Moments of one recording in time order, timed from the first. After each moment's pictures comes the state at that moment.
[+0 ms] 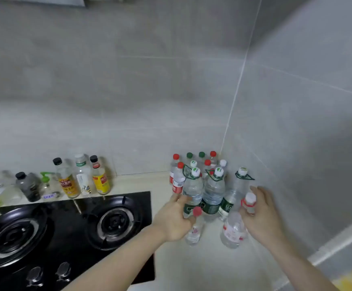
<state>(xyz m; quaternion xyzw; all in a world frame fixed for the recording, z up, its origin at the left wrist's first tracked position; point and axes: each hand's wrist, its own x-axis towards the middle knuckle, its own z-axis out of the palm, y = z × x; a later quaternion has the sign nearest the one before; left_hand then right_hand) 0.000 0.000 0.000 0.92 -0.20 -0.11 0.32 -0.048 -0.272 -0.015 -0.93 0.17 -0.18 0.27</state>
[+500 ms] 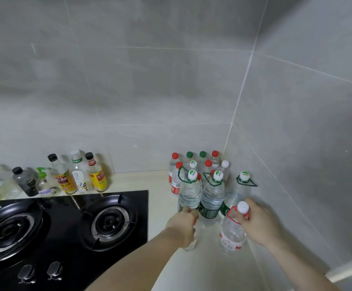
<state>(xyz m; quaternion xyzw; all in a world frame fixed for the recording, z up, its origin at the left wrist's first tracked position) 0.038 -0.067 -0.062 0.95 -0.19 -0.18 0.16 -0.007 -0.309 -0.030 -0.97 0.14 -0.05 0.18</state>
